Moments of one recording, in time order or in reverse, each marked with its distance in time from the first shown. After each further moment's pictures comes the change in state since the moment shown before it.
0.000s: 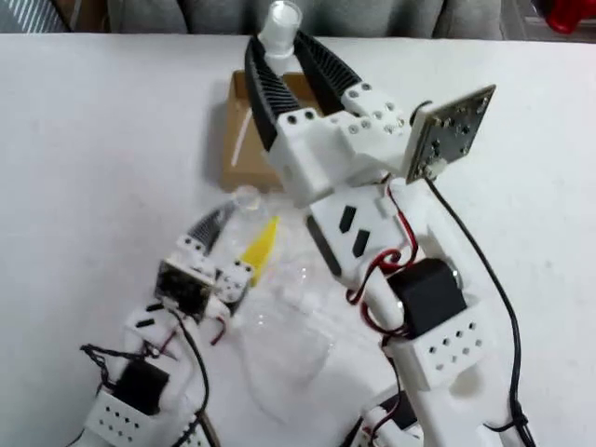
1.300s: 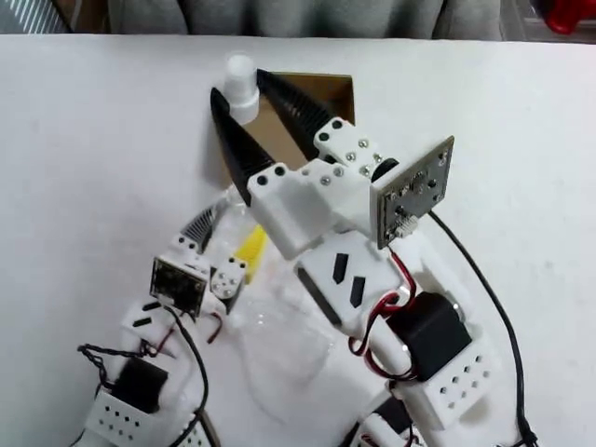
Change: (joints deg) left arm -2.4 0.0 0.0 1.4 0.0; right arm -8.1 -6.6 3.1 4.1 11.2
